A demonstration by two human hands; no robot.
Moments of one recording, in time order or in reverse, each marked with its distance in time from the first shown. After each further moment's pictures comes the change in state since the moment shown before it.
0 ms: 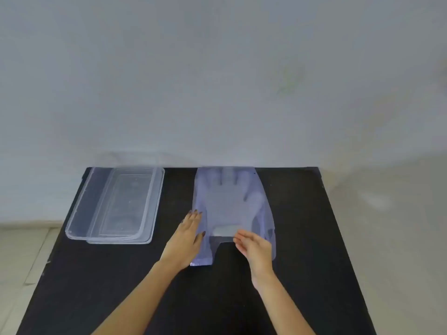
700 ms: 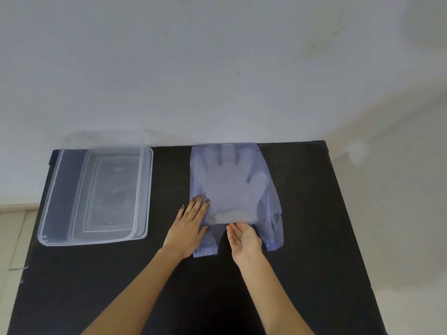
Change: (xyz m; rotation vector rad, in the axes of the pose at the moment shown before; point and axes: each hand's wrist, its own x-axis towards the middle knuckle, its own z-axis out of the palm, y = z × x) left_hand 0.048 -0.055 0.038 0.326 -0.119 0.198; right_hand 0.037 0.028 0.047 0.385 0.303 0.344
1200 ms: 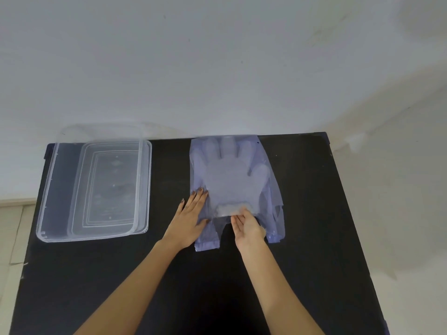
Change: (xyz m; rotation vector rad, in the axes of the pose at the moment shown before) left_hand 0.003 -0.005 -0.007 -0.249 -0.015 0.015; right_hand 0.006 -0.004 0.009 0.091 0.035 -0.067
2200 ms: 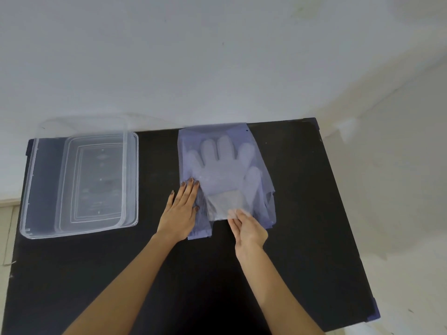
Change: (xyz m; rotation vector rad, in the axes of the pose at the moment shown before) left_hand -0.001 0.003 0.015 0.275 0.040 -0.037; right_hand -0.006 0.004 -0.038 -0.067 0.077 -0.080
